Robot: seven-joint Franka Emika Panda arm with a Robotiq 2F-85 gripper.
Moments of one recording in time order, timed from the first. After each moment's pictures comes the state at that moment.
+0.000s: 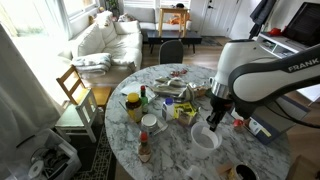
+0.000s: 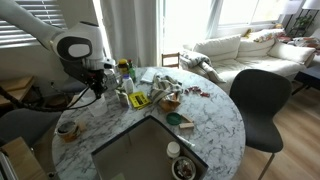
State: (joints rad) arm 0.04 0.05 0.04 -2.36 0.12 2.31 -0.08
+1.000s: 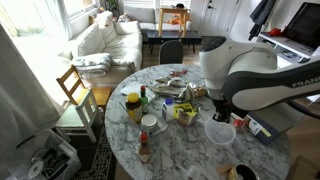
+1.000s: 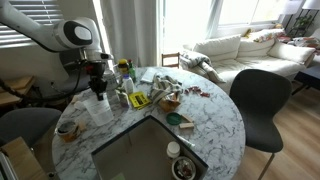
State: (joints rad) arm 0.08 0.10 0.08 -2.21 -0.35 1.96 0.31
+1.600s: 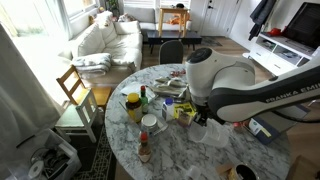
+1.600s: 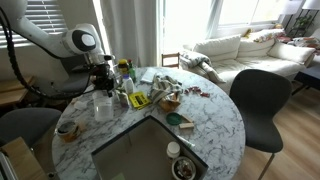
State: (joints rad) arm 0.12 0.23 0.08 -2.14 -0.41 2.14 0.35
